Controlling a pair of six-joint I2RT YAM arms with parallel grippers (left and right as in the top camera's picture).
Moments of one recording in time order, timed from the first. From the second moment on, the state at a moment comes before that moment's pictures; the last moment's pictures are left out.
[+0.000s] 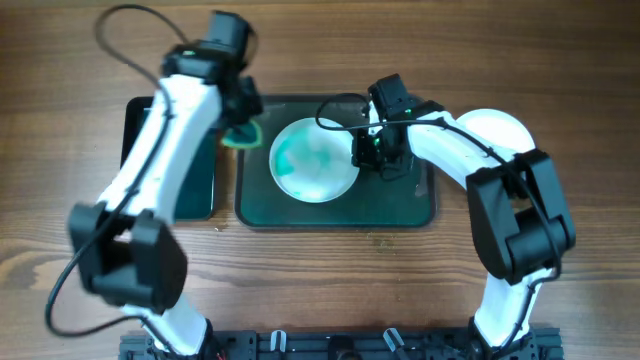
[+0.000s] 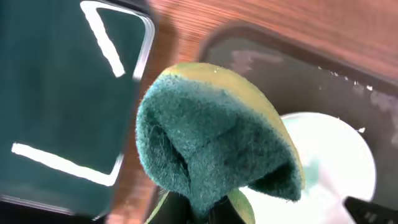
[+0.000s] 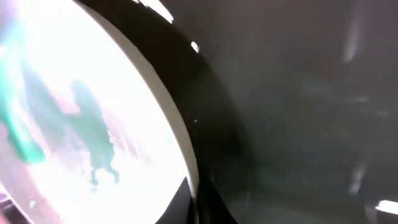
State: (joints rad) left arm -0.21 1.84 1.66 -1.12 -0.09 -0.52; right arm 0.38 2.00 1.28 -0.60 -0.30 0.46
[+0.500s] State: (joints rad) left arm -0.16 1.82 1.66 -1.16 -0.08 -0.52; right arm 0.81 1.64 1.28 -0.77 0.95 0.32
